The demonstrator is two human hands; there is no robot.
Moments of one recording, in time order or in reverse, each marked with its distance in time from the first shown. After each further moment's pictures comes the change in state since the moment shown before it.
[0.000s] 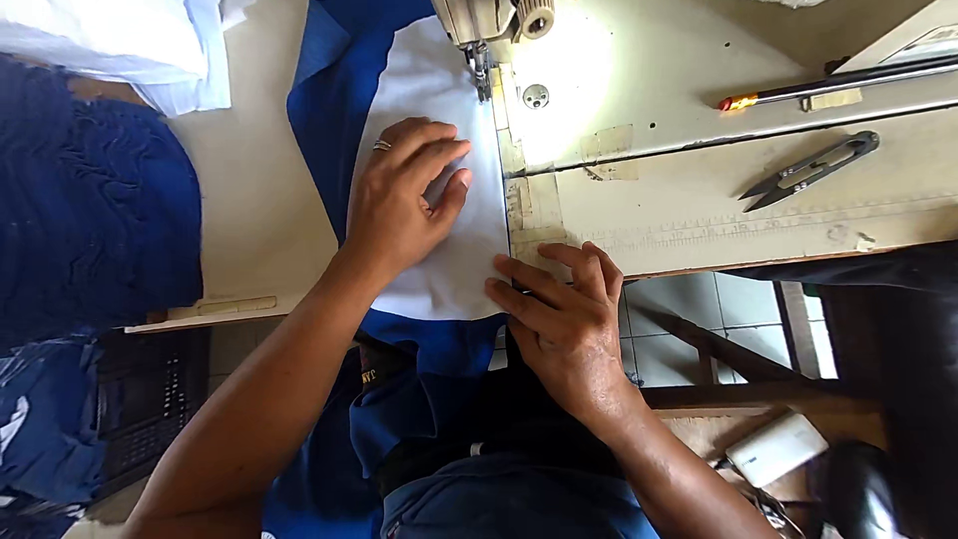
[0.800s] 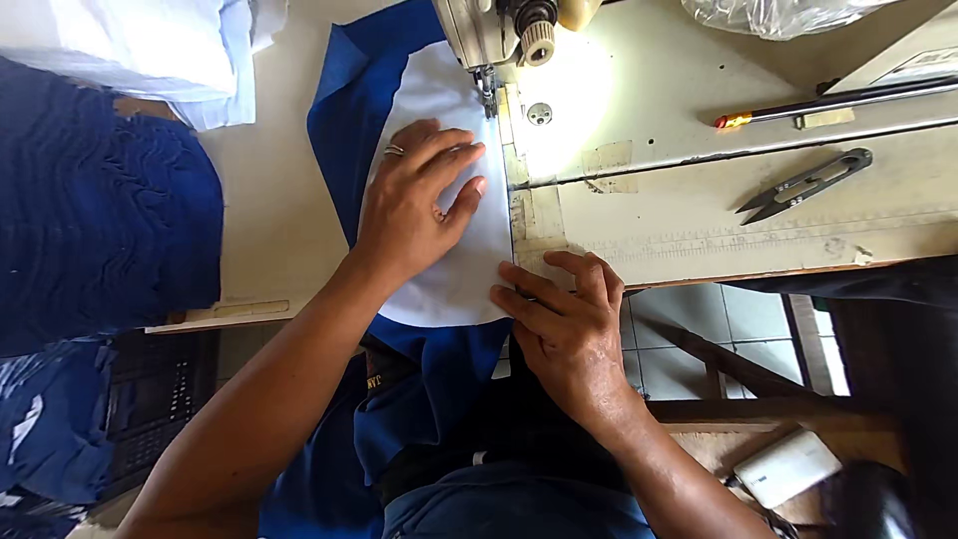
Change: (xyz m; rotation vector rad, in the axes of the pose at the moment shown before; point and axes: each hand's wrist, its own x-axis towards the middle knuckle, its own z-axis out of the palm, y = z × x) left_hand 0.010 0.009 -0.006 0.038 -0.006 0.043; right_hand 0.000 0.004 0.001 -0.007 0.000 0.019
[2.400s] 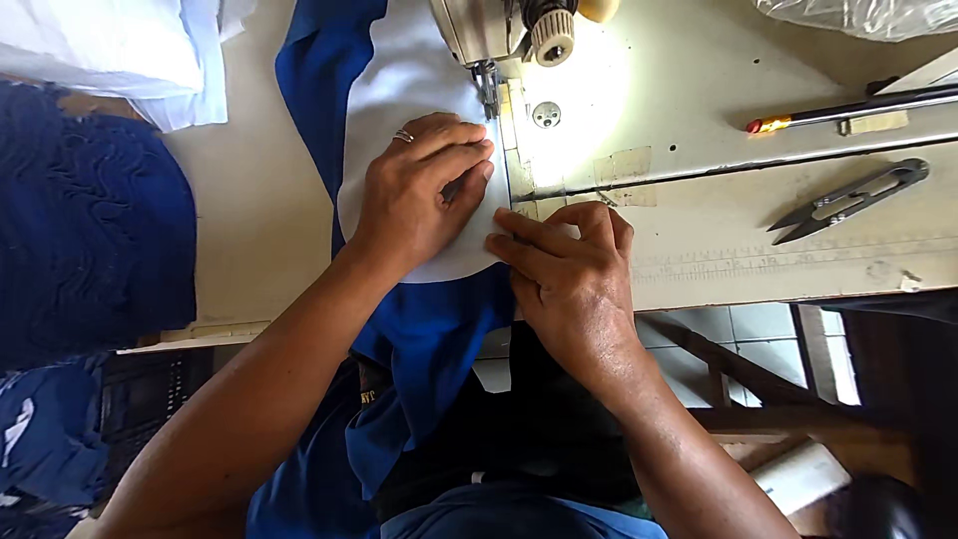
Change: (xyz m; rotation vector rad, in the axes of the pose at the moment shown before) left_hand 0.019 -0.016 0.018 -0.041 0.067 0.055; right_hand 0.064 0.019 0.005 -0.071 -0.049 -0.029
